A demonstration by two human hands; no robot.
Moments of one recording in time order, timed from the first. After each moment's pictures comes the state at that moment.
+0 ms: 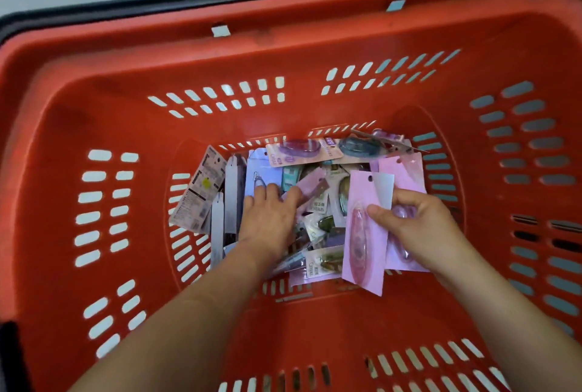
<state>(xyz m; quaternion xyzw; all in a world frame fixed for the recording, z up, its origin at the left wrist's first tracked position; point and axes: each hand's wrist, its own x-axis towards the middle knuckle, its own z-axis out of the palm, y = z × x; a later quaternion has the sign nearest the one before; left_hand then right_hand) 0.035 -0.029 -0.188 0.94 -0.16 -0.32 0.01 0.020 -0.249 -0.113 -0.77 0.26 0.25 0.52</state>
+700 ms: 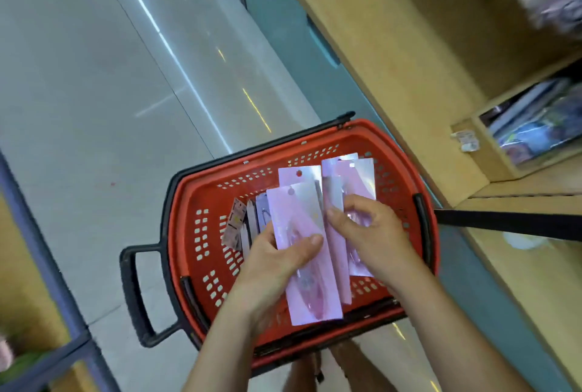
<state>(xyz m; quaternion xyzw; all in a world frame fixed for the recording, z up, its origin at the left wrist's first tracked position) 0.037 -0.038 0.184 0.57 0.22 -0.40 0.69 0.026 -0.201 0.169 -0.73 0.24 0.13 0.63</state>
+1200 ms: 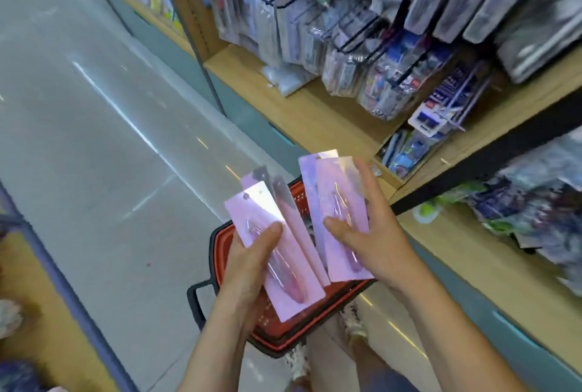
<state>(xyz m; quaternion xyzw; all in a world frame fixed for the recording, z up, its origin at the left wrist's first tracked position) 0.028 -0.001 0.438 0.57 0.15 -0.33 0.73 -0.031 -0.179 0.453 -0.73 0.22 -0.04 0.64</state>
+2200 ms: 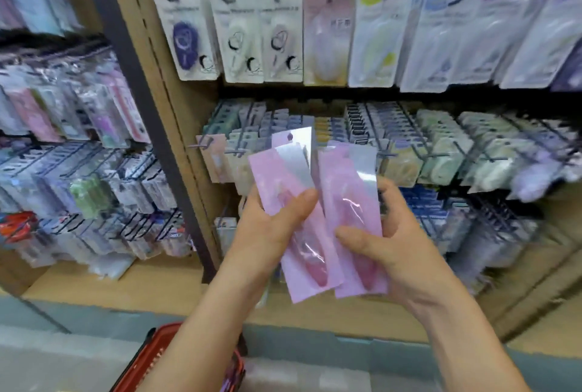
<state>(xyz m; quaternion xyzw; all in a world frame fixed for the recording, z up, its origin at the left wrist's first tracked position) -0.267 -0.231 0.765 0.49 -0.42 -0.39 0.66 -0.432 -0.286 0.757 -0.58 0.26 -0.42 0.65</state>
